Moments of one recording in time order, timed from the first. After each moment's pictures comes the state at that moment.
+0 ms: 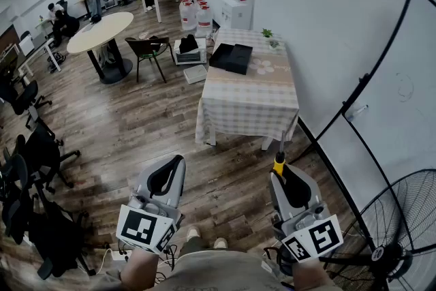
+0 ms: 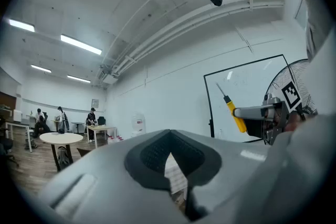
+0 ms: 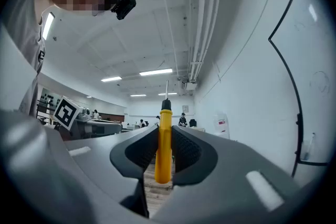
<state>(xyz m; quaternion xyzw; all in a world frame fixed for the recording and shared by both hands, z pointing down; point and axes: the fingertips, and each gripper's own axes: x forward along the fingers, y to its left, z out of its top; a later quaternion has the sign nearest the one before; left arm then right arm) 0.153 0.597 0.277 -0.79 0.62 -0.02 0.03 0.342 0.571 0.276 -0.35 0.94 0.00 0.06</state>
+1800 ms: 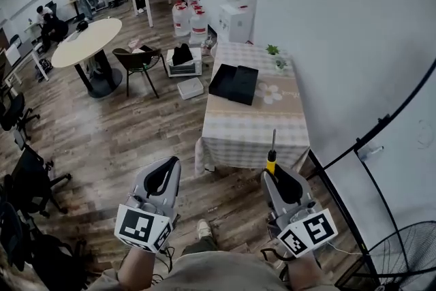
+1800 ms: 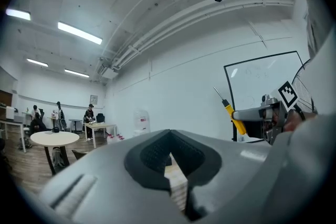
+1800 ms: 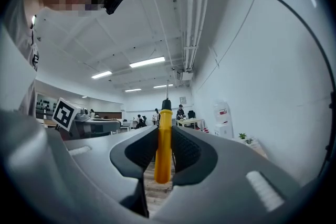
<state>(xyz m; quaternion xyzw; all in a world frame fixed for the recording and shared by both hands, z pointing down) 0.029 0.361 0.283 -0.79 0.61 -0.03 0.01 0.221 0.329 0.291 -0.35 0.93 -0.05 0.03</state>
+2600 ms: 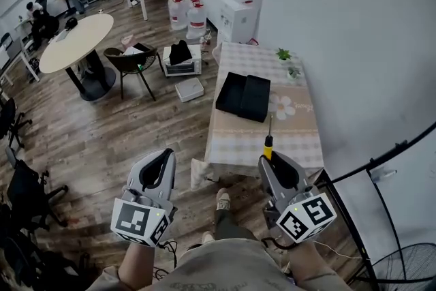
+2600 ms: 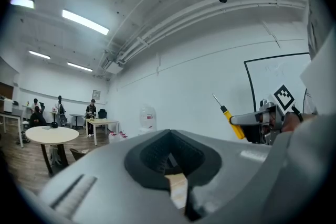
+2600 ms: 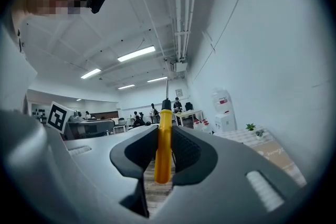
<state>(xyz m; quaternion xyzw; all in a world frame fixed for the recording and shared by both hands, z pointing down) -0.088 0.194 0.299 -0.79 0.62 -0.02 -0.01 0.109 0.147 0.318 -0.36 0.93 -0.10 0.01</state>
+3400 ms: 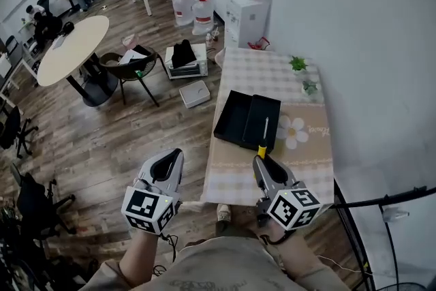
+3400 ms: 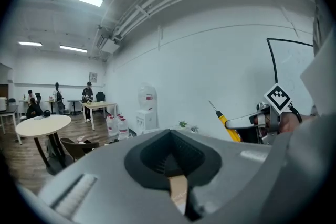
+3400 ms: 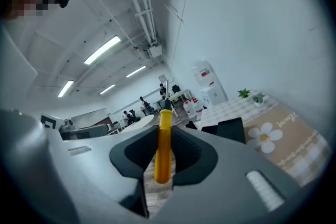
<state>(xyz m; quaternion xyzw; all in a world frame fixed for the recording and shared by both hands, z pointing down) -0.092 -0.033 0.381 -0.79 0.61 -0.09 -0.08 0.097 -0.084 0.425 -0.38 0.88 -0.28 -0.01</state>
